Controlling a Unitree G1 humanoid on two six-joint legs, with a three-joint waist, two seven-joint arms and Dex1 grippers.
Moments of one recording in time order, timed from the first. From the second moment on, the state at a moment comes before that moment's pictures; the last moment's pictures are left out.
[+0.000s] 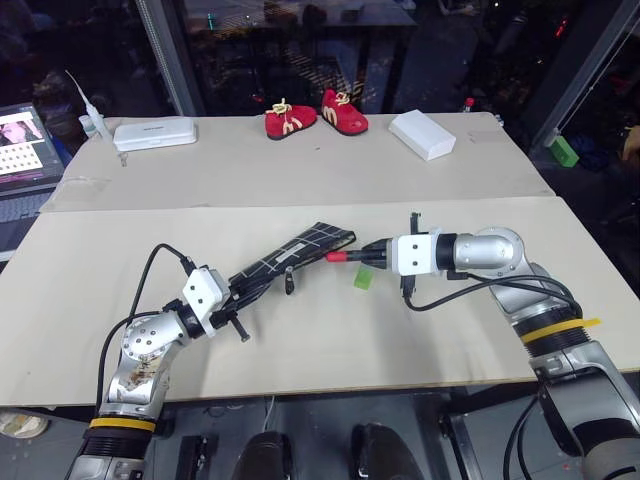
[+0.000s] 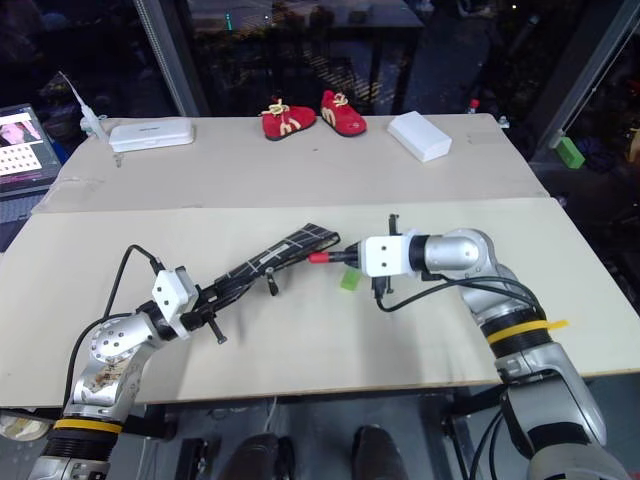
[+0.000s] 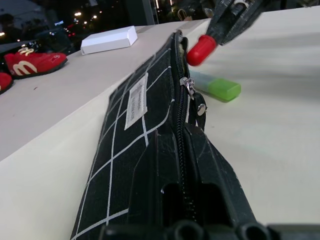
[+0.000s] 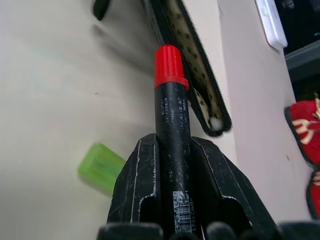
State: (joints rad) left arm -0.14 0.50 0.02 0.05 -0.30 -0.19 -0.87; right arm -0.74 -0.65 0.30 0.32 -0.14 -0.35 1.00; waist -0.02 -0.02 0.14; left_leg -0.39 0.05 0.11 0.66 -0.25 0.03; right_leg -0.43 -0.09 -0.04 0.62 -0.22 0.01
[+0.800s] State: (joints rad) left arm -0.14 0.52 0.03 0.05 -0.30 -0.19 -0.88; right arm -0.72 -0.65 0.29 0.24 -0.01 -0.22 1.14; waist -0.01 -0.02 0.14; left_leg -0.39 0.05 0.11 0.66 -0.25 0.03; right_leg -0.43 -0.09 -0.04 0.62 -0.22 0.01
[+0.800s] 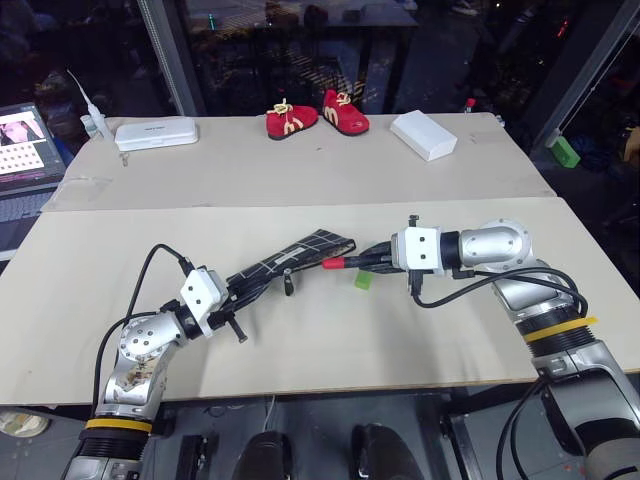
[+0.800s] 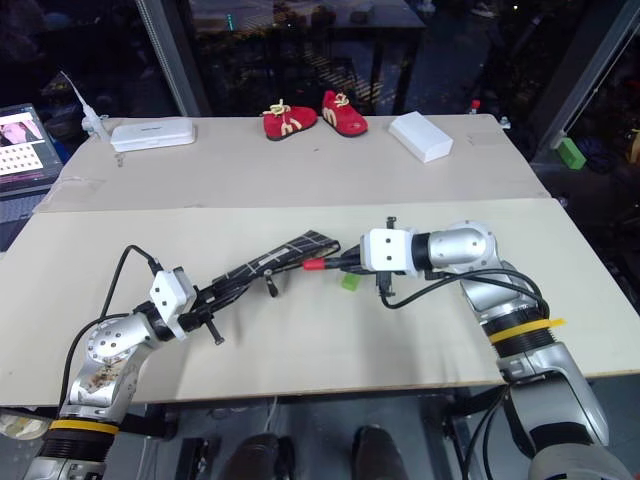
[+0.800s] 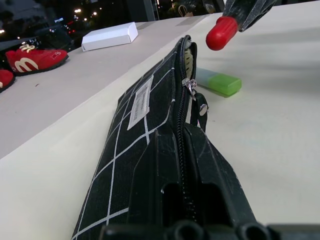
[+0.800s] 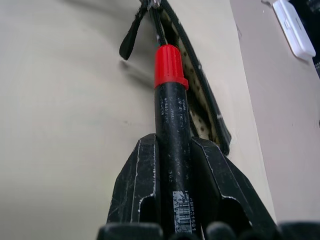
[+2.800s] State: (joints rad) left arm -0.08 0.51 0.03 -0.01 -0.30 -0.17 -0.84; right arm -0.69 -0.59 0.10 0.18 0.17 0.41 0.94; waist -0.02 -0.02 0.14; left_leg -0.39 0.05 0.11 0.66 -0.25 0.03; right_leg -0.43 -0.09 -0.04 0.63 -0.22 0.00
